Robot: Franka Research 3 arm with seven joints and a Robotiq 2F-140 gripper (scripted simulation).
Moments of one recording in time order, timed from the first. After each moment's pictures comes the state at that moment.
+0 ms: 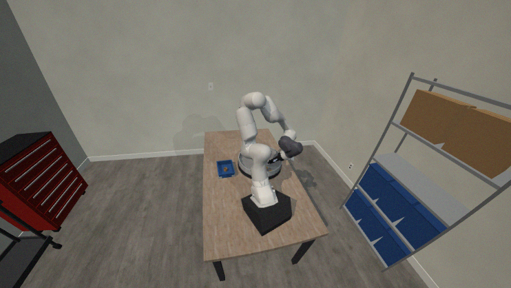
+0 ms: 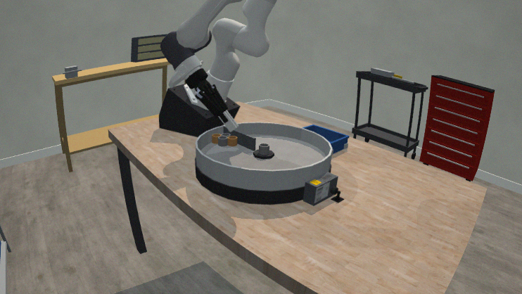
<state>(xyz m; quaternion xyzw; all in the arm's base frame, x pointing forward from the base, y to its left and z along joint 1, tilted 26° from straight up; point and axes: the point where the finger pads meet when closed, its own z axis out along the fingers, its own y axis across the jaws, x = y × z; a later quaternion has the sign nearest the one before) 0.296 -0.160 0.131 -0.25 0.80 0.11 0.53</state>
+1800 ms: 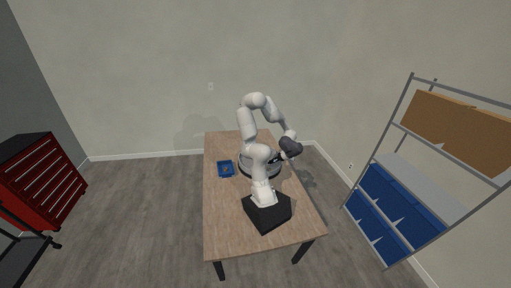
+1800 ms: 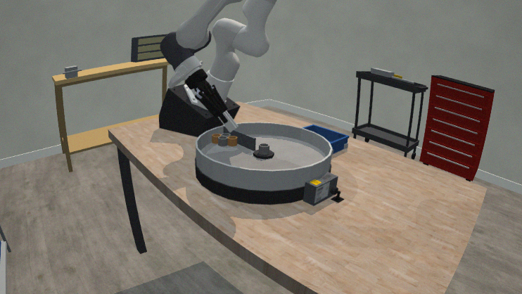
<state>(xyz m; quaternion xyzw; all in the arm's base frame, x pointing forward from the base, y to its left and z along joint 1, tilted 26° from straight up) 0.296 -0.160 0.129 -0.25 0.80 0.11 0.53</state>
